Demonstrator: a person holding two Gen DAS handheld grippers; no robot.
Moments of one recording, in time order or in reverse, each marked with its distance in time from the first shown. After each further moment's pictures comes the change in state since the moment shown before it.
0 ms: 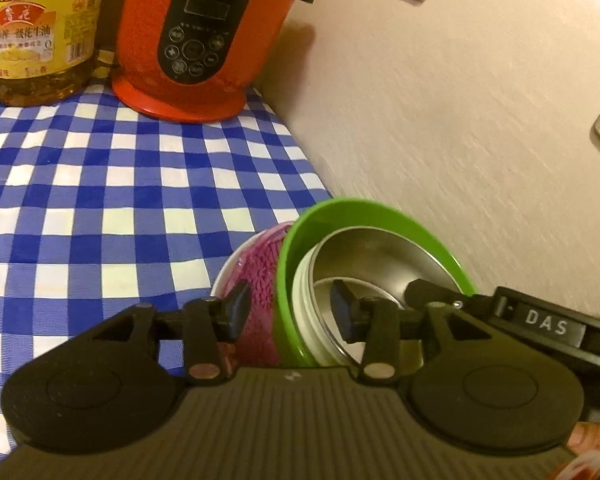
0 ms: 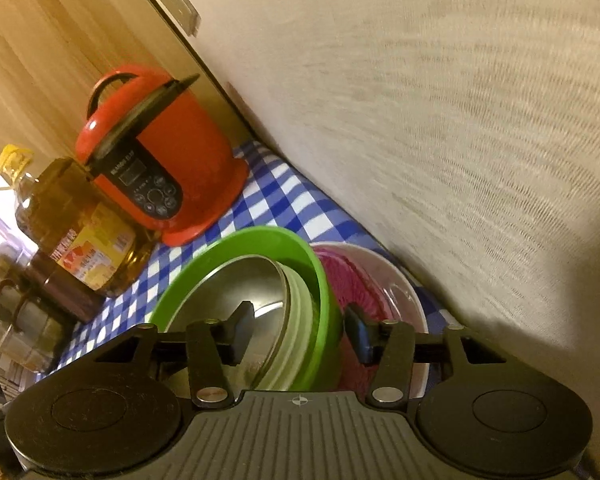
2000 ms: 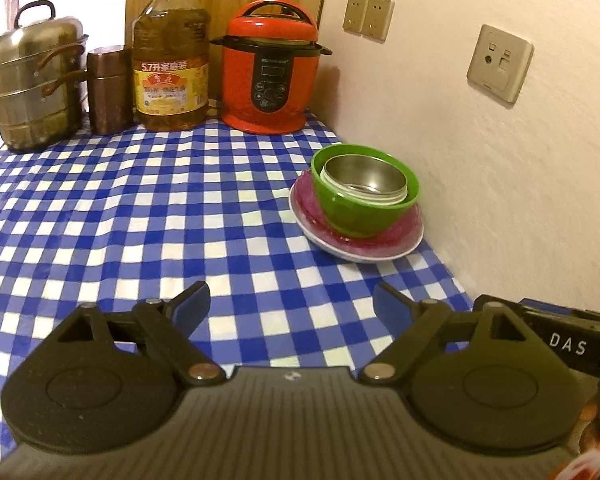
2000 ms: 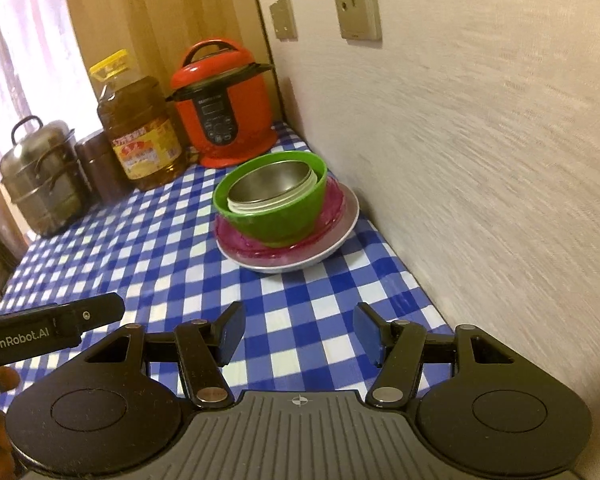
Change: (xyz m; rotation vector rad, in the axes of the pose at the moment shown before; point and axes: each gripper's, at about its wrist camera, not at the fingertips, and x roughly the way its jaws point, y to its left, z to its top) left arm -0.229 -0.061 -0.151 0.098 -0.121 0.293; right arm -0.216 0.039 -0.121 -0.349 0.000 -0.109
